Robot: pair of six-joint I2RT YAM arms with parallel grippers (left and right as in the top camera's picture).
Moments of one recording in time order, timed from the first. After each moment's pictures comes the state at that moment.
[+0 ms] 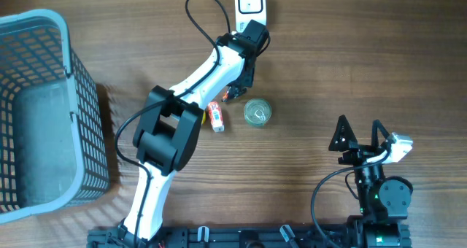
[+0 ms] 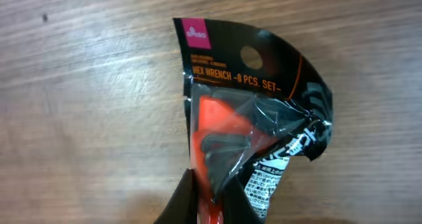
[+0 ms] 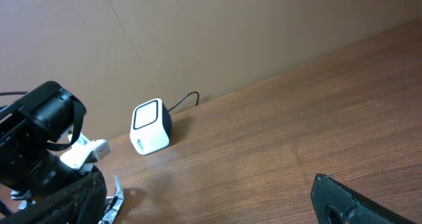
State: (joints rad) left arm -0.56 2.29 1.83 -0.95 -0.23 -0.39; right arm -0.01 0.03 0.01 0.00 -0.04 0.41
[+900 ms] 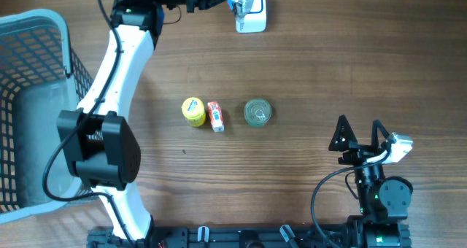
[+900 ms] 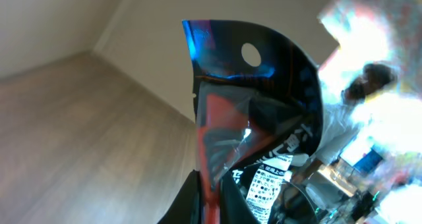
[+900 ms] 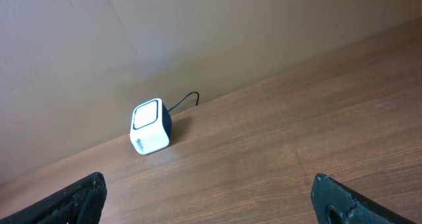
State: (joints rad) left arm -0.15 2.00 1.79 0.30 1.45 -0.71; right arm -0.01 0.03 0.01 0.00 -0.04 0.41
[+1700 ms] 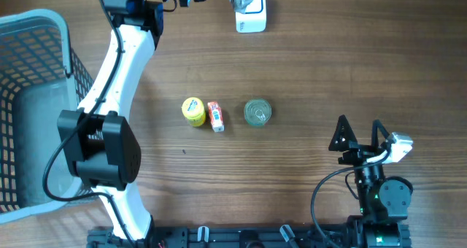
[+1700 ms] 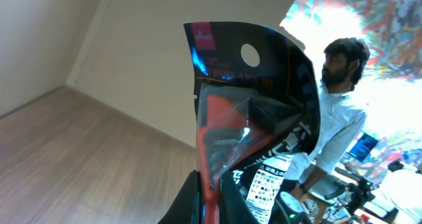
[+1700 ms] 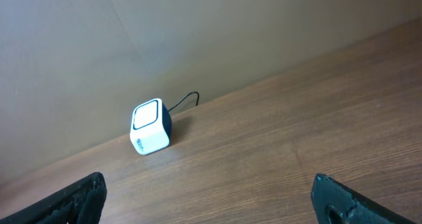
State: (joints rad) left arm -0.15 2.01 1.79 1.08 1.45 -1.41; right arm -0.01 0.03 0.01 0.00 -0.04 0.41
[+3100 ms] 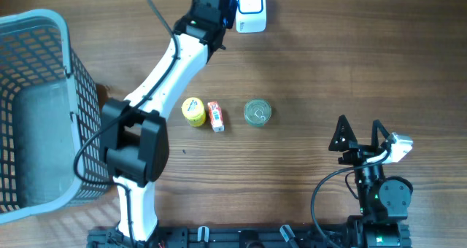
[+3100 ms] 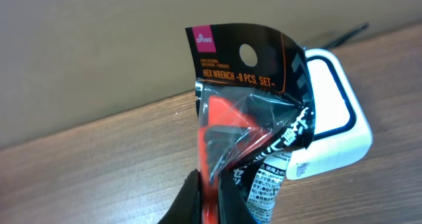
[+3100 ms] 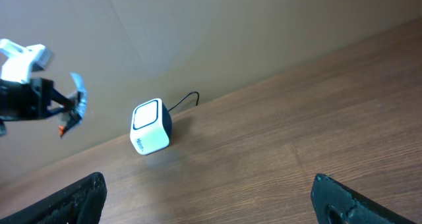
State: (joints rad) left arm -0.41 2.10 1.79 -0.30 -0.34 0.08; right arm -0.01 0.03 0.01 0.00 -0.04 0.41
